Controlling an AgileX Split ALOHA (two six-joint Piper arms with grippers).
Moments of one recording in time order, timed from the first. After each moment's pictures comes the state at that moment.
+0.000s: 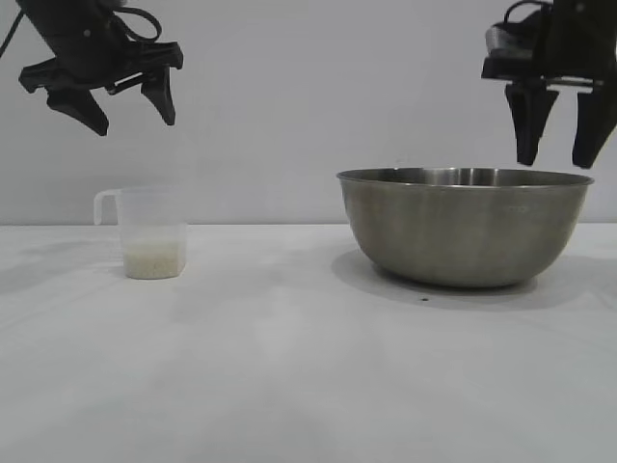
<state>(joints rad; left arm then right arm) -0.17 2.04 -1.52 -0.14 0.22 -0.05 0.11 2.24 -1.87 0.11 1.23 -0.09</state>
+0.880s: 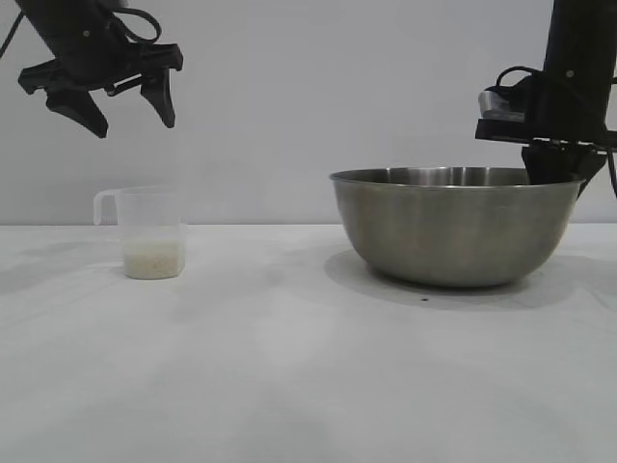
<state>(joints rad) -0.17 2.04 -1.52 -0.14 0.22 -0.05 0.14 2.28 -1.87 0.28 1.22 -0.15</state>
